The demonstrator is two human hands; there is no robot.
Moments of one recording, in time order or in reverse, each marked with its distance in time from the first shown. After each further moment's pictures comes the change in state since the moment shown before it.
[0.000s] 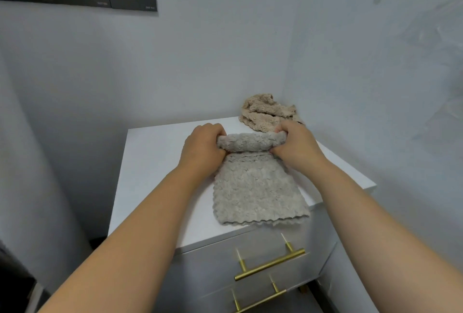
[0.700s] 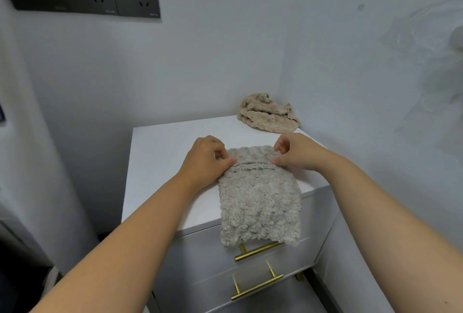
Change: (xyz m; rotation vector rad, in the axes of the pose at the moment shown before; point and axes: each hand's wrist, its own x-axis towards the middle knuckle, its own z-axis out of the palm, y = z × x) left_hand -0.034 -0.009 0.001 -0.099 -0.126 0.040; right_hand -0.026 0.001 -0.028 -0.052 -0.396 0.099
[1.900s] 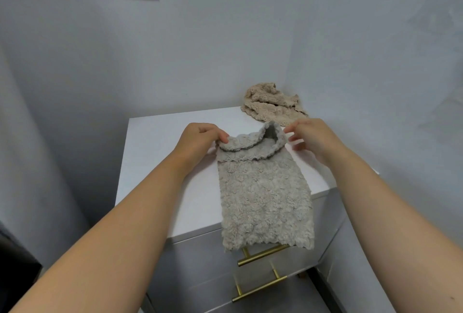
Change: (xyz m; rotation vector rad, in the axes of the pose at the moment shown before) left_hand 0.021 -0.008 -0.011 -0.634 0.026 -0.209; right_hand 0.033 0.012 0.001 0.560 0.227 0.184
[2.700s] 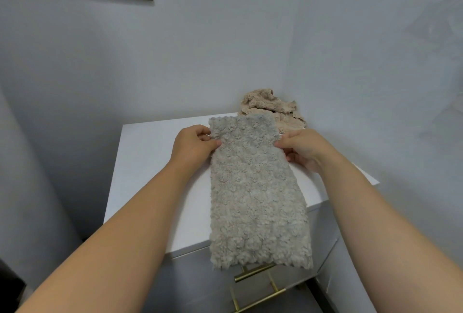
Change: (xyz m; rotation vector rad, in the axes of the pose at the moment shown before) left_hand 0.018 -0.008 0.007 0.117 0.193 -0.047; right_hand 0.003 -0.006 0.011 0.167 -0.082 0.142
